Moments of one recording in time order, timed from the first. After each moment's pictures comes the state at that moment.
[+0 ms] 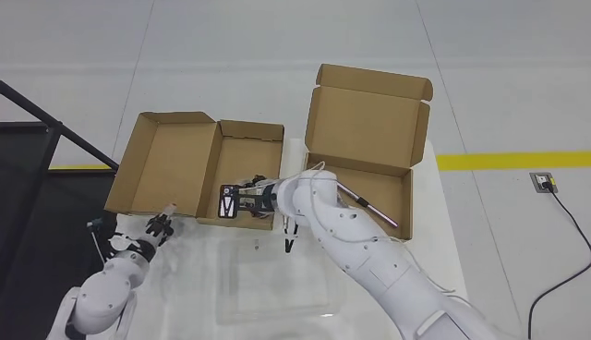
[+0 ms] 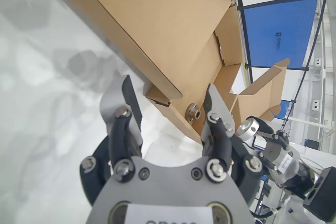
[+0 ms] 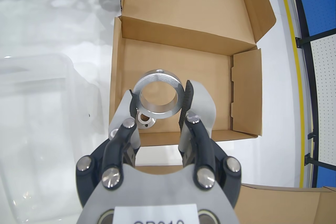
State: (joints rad) left arm 1.33 -1.13 -1.65 -1.62 0.13 0.29 -0.36; right arm -0.38 -1.70 0.79 -0.83 -1.78 -0.72 0.23
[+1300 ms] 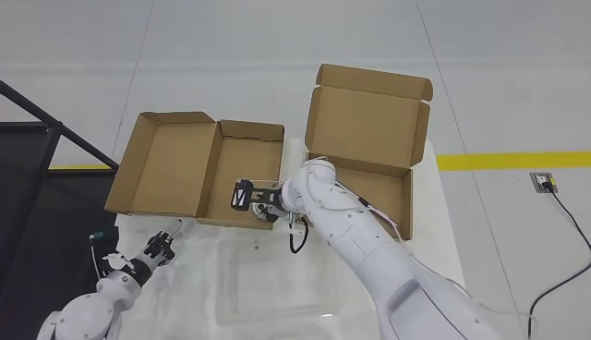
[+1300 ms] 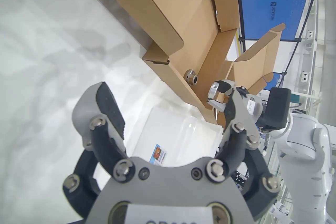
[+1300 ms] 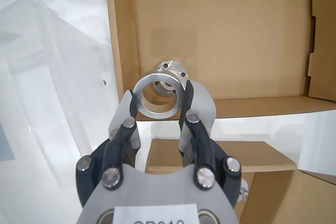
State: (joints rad) left arm 1.47 -1.12 -1.74 -1.70 0.09 0.15 -0.52; right arm -0.15 -1.88 0.78 -0.25 -1.58 -0.79 0.36
